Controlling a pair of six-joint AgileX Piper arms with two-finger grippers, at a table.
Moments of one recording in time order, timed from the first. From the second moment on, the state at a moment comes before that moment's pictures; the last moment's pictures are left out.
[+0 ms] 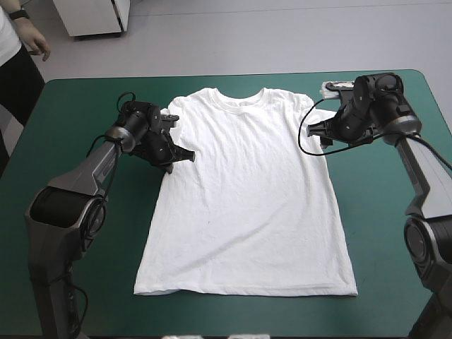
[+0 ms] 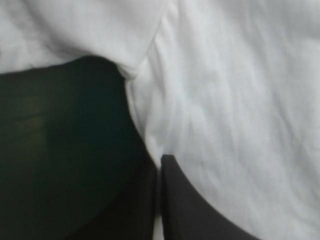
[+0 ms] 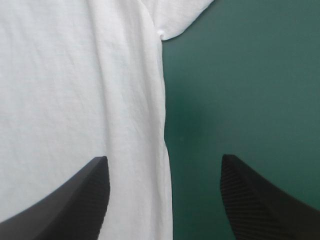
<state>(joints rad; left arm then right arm) -0.25 2.10 -1.72 -0.06 1.13 -0.06 0.15 1.82 -1.74 0.02 1.20 0.09</state>
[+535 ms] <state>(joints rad) -0.25 2.10 -1.72 -0.06 1.13 -0.05 0.15 2.06 -1.76 0.09 1.12 0.10</state>
